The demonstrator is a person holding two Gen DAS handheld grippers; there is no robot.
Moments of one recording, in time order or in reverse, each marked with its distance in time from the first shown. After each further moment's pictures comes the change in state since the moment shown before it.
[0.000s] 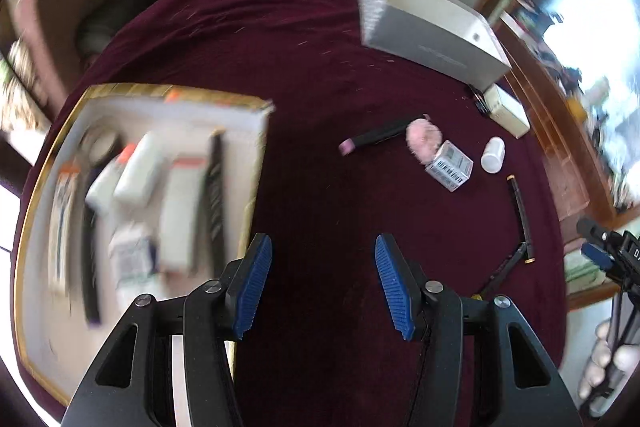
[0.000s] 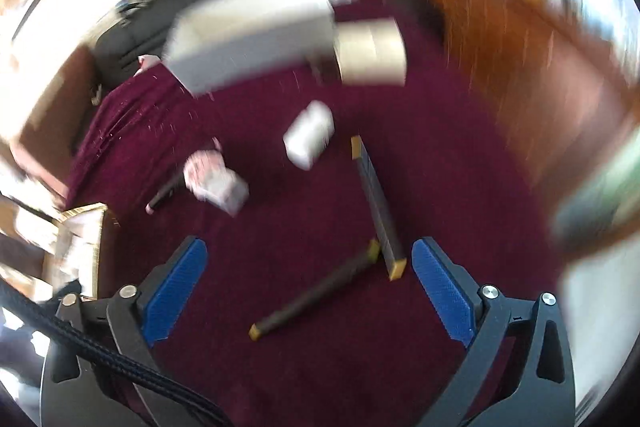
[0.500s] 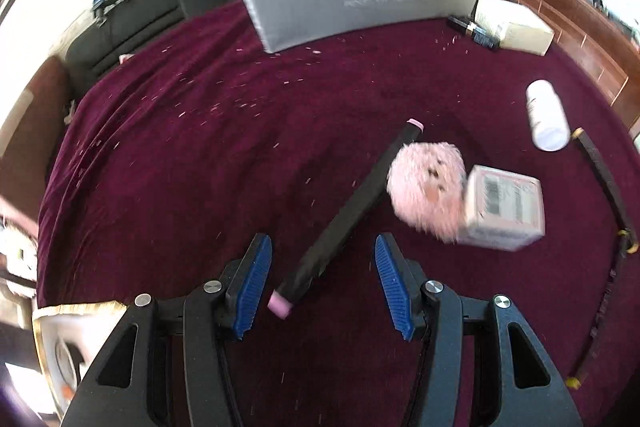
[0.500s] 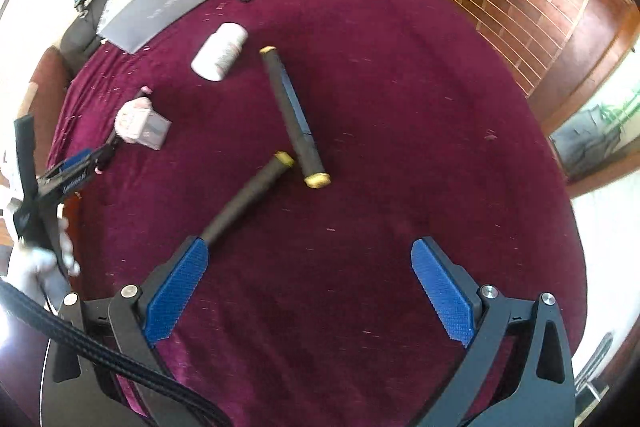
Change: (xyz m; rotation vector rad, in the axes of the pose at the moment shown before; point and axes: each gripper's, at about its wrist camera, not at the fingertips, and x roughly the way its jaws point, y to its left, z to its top) left arm 0.142 -0.084 0.078 0.468 0.020 0.145; right arm 0.018 -0.083 -0.046 0.100 0.152 -0.039
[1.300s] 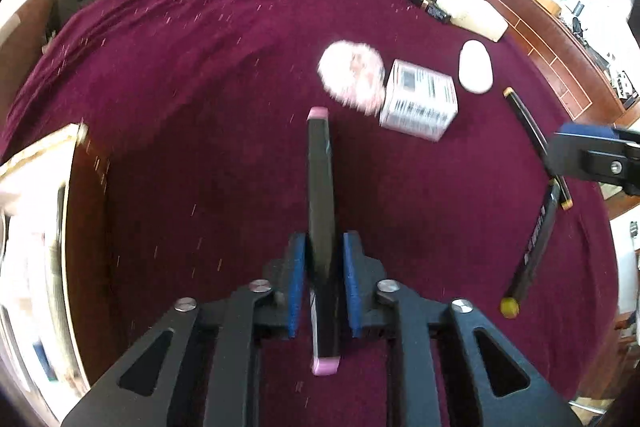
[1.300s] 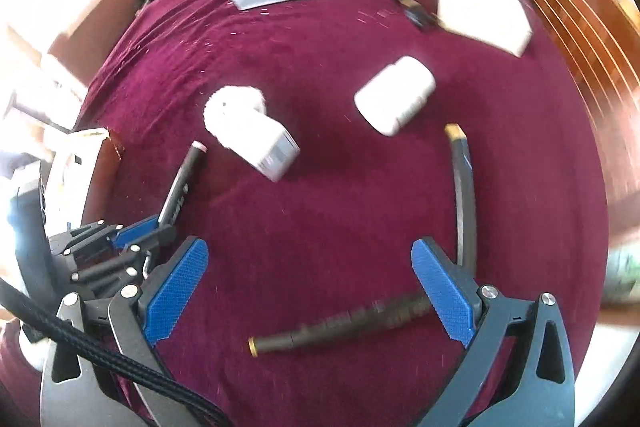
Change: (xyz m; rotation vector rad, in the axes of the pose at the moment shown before) left arm -0.039 -0.026 -0.075 -0.166 0.051 -0.185; right arm 0.048 0.133 0.062 -0.443 0.040 0.101
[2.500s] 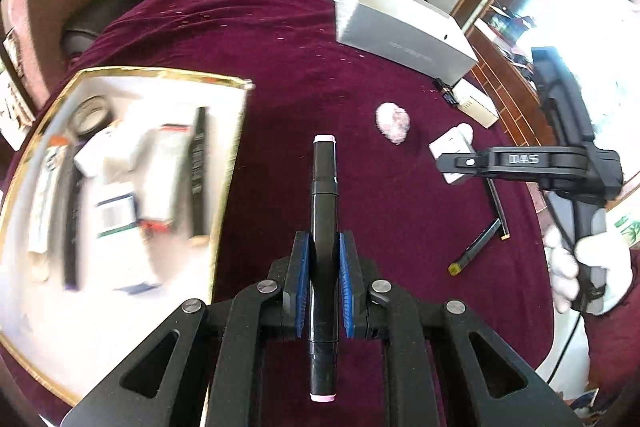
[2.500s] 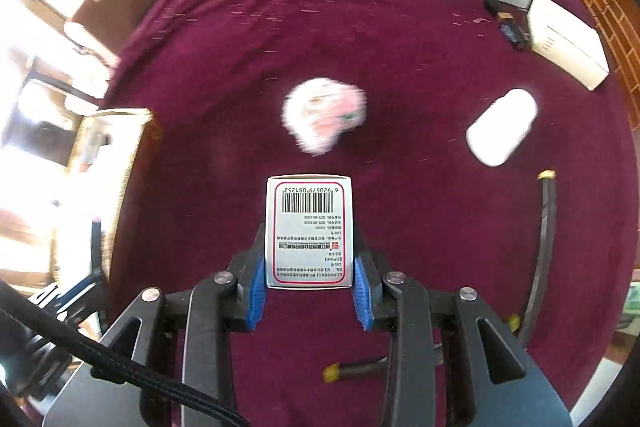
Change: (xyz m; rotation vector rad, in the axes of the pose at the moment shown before) left arm -0.125 0.076 -0.084 -0.336 -0.155 -0.073; right arm 0.010 0.051 0.014 -0.070 0.098 0.118
